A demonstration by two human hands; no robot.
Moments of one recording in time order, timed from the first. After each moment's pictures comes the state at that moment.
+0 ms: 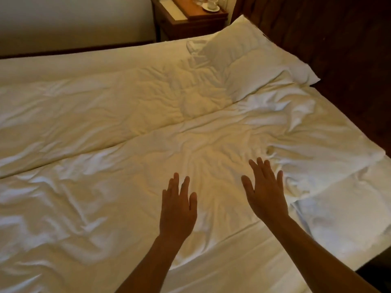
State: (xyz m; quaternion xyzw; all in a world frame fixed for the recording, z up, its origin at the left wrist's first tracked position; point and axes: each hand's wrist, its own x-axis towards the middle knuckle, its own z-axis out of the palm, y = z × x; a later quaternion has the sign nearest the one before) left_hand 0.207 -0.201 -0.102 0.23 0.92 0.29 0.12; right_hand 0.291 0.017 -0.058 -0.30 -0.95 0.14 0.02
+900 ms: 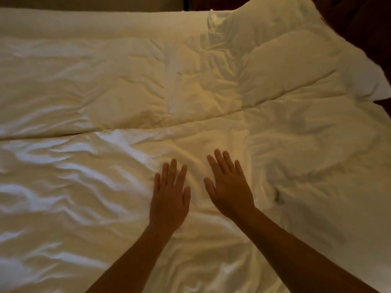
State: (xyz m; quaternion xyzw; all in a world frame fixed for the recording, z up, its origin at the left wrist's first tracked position) left_hand 0.120 -0.012 -0.244 0.19 0.97 0.16 0.05; right_hand 0.138 0.166 -0.194 -0.02 -0.99 0.11 -0.05
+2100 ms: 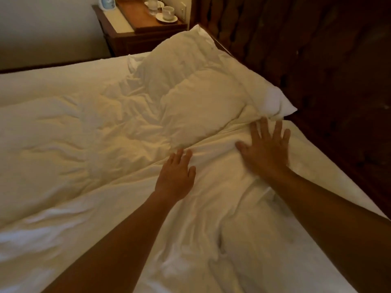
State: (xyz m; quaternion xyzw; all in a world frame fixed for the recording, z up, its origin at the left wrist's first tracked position) left_hand -0.027 0.220 -0.172 0.32 0.90 0.23 0.16; right_hand 0.063 0.448 -0.113 -0.34 -0.93 -0.11 -0.02
